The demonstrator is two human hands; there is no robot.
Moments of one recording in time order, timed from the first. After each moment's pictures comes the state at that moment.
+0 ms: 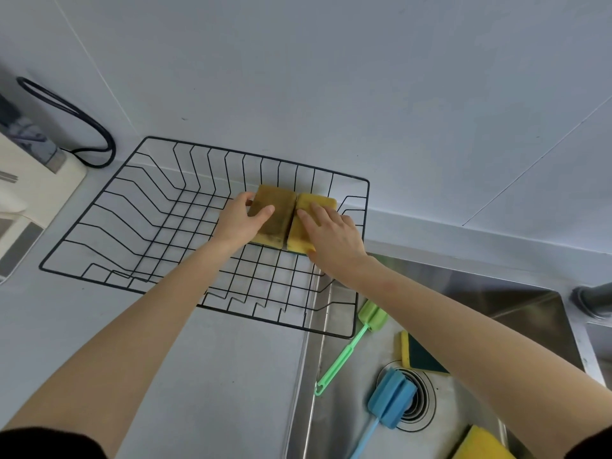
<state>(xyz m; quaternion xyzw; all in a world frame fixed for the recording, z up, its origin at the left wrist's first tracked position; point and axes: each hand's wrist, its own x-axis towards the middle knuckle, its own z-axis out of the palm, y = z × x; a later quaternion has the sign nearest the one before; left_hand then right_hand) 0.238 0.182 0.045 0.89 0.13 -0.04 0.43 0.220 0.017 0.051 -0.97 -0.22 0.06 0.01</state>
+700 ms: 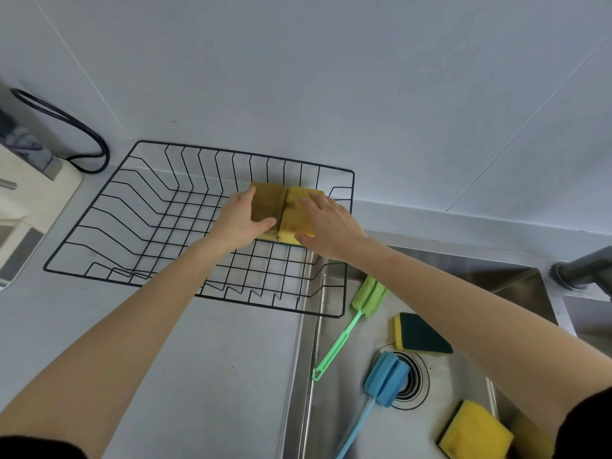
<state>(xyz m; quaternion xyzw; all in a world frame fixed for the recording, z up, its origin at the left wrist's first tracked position) 0.222 0.171 0.069 0.95 0.02 -0.11 0.28 0.215 0.004 0.074 -0.97 -0.19 0.10 0.11</state>
